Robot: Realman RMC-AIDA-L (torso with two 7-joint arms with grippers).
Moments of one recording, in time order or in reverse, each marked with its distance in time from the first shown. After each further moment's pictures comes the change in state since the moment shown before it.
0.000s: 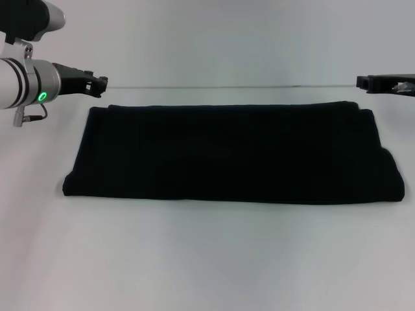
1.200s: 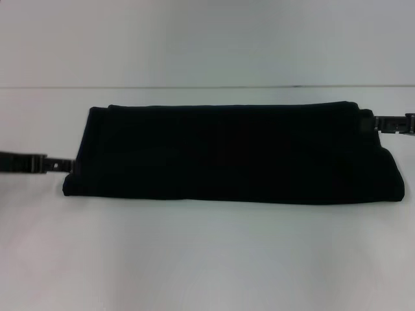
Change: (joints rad) left arm 0.331 0.020 -0.025 0.450 -0.009 0.791 -0.378; right arm -0.197 -0.077 0.008 -0.208 0.046 -0.715 0.177
